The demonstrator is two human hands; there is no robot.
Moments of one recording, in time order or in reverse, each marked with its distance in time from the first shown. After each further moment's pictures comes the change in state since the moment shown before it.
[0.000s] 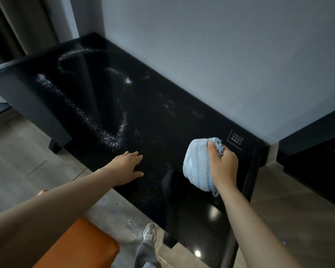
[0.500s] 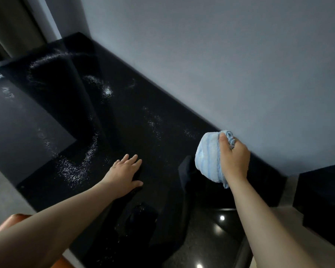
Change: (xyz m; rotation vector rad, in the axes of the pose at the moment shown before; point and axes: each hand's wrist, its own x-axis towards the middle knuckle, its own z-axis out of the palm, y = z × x) left_hand 0.154 0.053 -0.028 0.031 0.071 -0.117; right_hand 0.229 0.070 0.011 -0.087 0.029 -0.018
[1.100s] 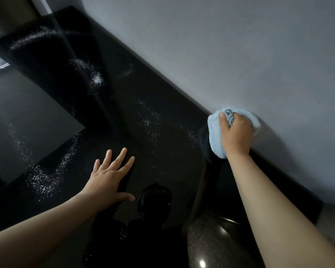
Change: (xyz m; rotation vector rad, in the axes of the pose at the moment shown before) left_hand 0.053 -0.008 0.021 -0.022 0.021 -0.127; right_hand 0.146 0.066 0.106 -0.214 -0.003 -0.317
